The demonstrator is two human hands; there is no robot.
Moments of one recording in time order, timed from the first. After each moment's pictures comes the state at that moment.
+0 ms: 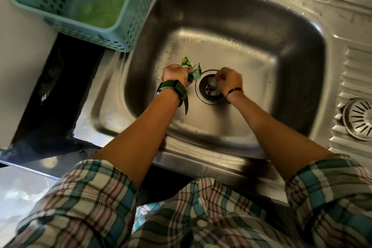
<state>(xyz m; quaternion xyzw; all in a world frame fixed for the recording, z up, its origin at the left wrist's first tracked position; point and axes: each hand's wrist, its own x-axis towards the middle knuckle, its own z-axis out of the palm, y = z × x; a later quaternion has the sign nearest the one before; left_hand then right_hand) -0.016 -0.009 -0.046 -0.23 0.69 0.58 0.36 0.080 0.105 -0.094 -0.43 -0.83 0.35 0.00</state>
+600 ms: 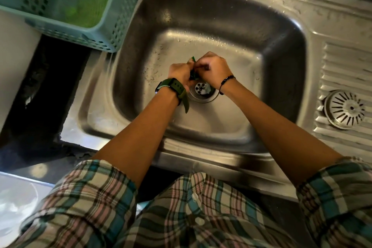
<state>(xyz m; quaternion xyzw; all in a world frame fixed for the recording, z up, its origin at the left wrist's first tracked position) 0.006 0.016 -0.030 -0.19 0.63 0.61 0.43 0.072 0.096 -0.023 -0.26 -0.88 0.39 -0.01</state>
